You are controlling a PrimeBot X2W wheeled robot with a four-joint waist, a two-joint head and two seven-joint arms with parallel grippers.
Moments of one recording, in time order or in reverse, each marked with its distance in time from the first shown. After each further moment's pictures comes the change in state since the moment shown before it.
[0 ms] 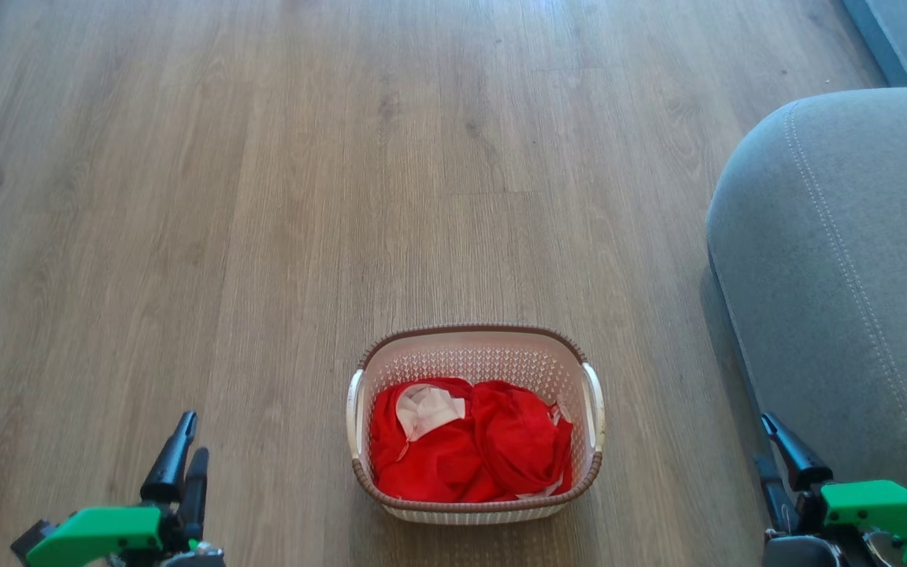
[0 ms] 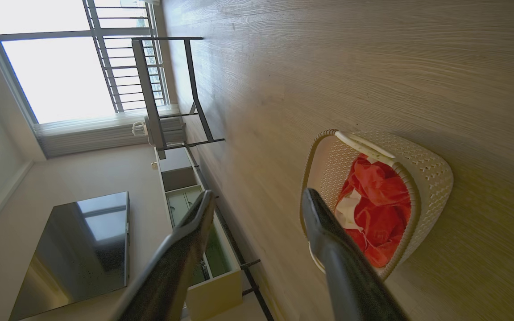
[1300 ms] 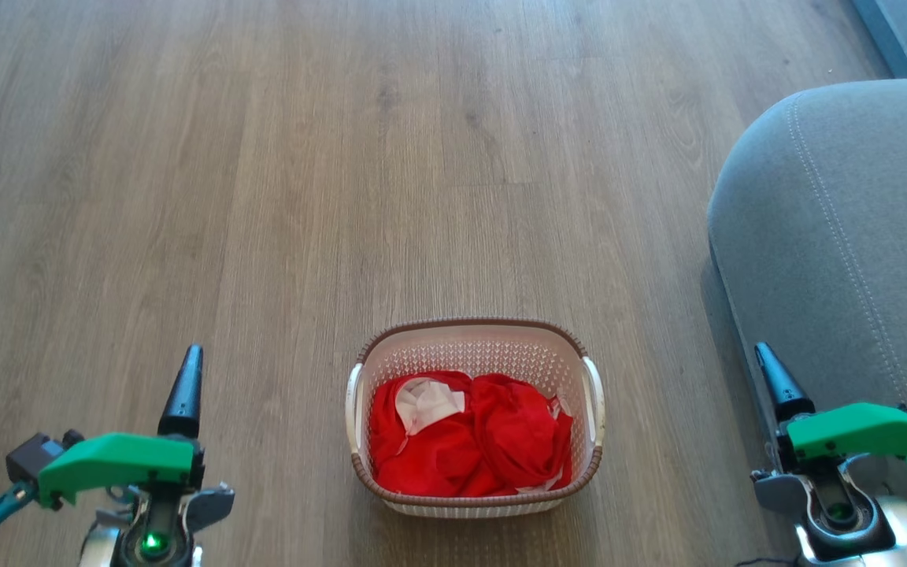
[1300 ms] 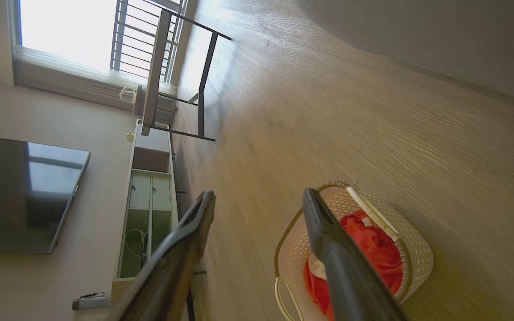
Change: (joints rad) left arm -0.131 0.000 -0.038 0.039 0.301 0.000 -0.112; right arm -0.131 -0.058 0.105 0.018 -0.271 0.000 -0.111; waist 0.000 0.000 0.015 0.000
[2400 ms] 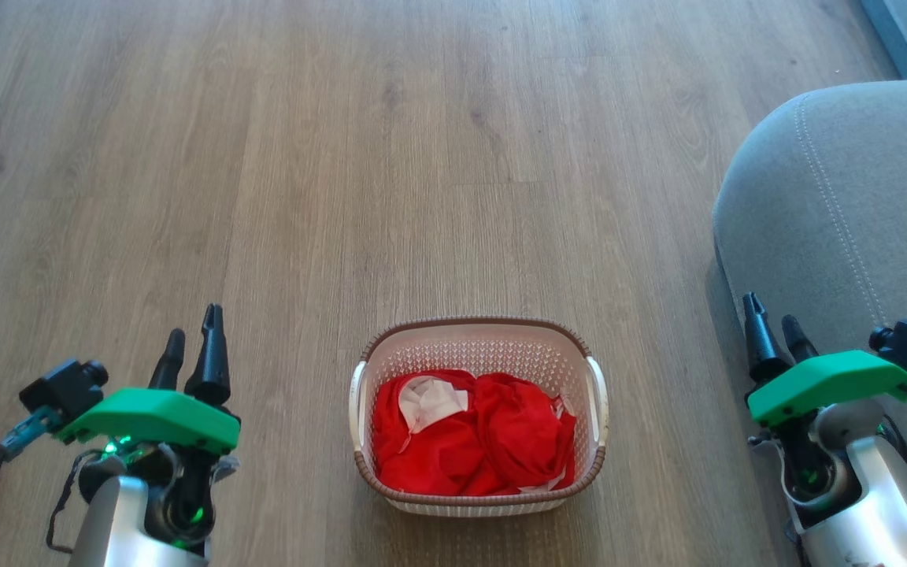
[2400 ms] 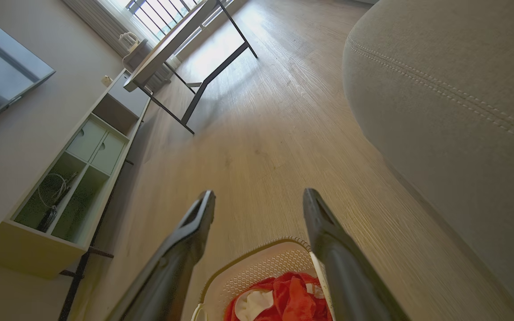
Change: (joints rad) left arm -0.083 0.000 -0.028 0.013 0.550 -0.001 -0.096; right arm -0.116 -0.047 0.093 0.051 -0.448 0.000 -0.094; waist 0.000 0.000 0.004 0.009
